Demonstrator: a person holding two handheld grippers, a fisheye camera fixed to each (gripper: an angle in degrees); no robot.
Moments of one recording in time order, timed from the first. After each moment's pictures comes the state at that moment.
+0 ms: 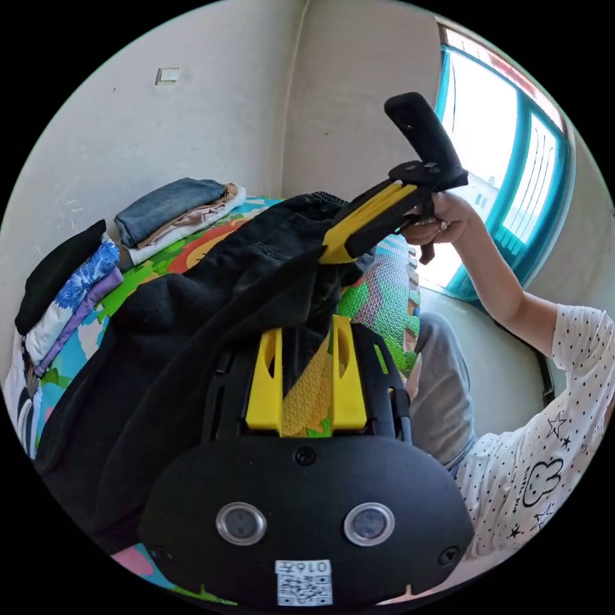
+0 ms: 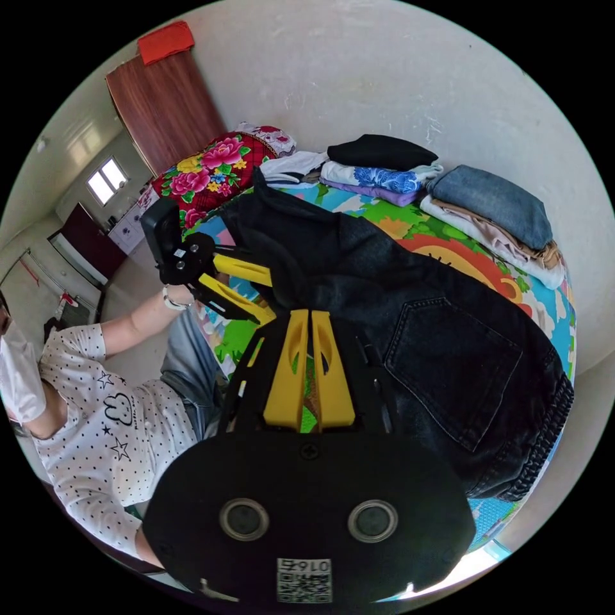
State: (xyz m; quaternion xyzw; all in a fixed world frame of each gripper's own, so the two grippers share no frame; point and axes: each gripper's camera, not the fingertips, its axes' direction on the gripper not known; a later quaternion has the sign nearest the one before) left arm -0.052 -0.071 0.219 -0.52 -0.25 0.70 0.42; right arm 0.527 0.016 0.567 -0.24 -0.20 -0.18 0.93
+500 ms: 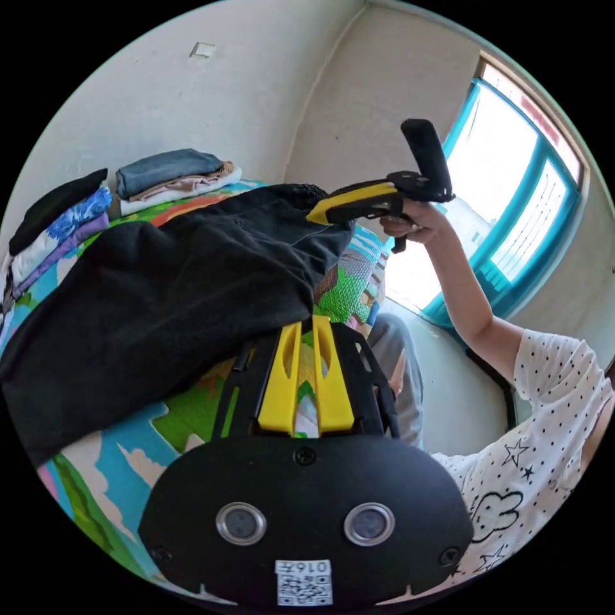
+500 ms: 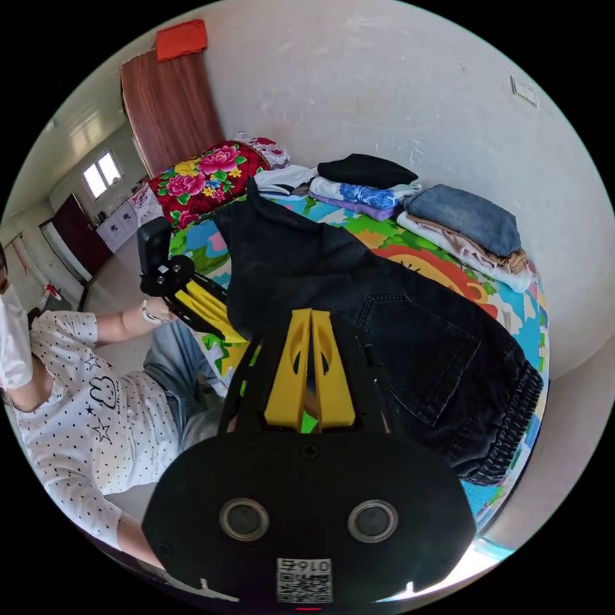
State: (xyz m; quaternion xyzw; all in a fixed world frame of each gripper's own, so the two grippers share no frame) left arm -0.076 -0.068 0.152 -0.54 -0.26 0.63 0.49; right arm 0.578 0.042 0.490 -0.19 -0.16 -0.20 0.95
